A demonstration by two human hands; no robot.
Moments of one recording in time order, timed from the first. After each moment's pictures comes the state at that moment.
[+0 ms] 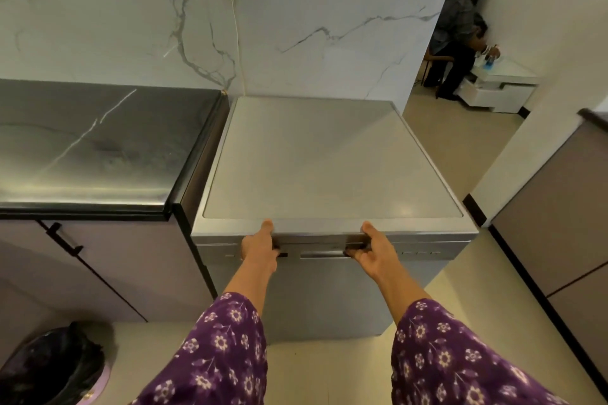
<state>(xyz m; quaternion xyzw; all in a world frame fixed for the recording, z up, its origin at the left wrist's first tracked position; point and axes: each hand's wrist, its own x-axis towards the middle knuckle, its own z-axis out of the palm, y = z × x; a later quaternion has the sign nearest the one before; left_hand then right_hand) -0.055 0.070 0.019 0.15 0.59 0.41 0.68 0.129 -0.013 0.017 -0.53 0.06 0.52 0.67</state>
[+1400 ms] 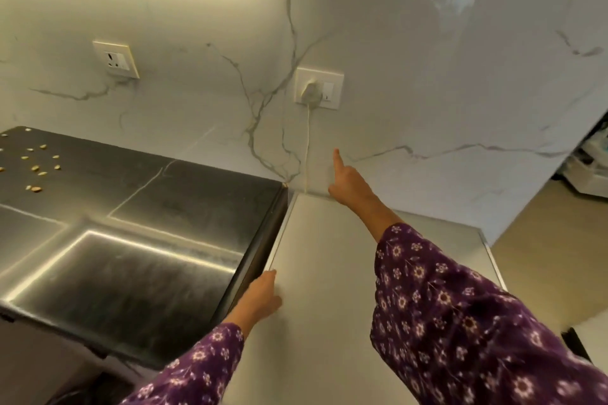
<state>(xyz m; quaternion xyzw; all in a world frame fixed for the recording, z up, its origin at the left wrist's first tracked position) -0.083 0.316 0.103 0.70 0.63 -0.01 0.33 0.124 0.421 0.251 -0.72 -0.67 0.10 0.16</state>
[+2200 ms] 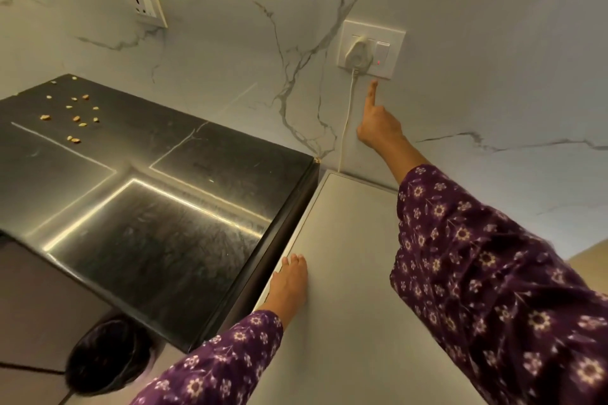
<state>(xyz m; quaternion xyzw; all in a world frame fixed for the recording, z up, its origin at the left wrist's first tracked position) -0.044 0.338 0.058 0.74 0.65 -0.07 0.17 0.121 0.547 0.262 -0.71 -0.69 0.04 0.14</state>
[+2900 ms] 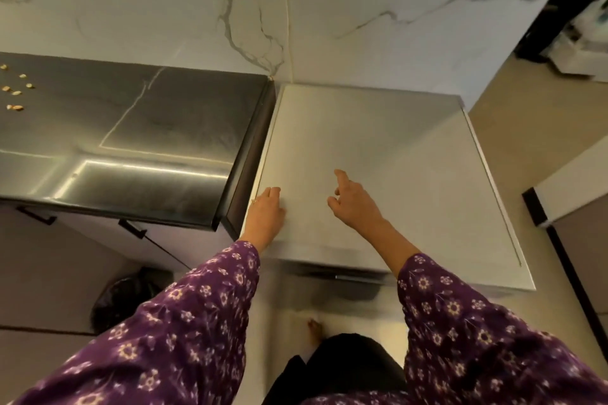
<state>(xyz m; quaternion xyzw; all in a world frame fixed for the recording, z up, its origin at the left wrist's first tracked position) -0.109 0.196 0.051 0.79 0.57 0.11 0.19 0.088 0.148 0.098 -0.72 -0.64 0.20 0.17</state>
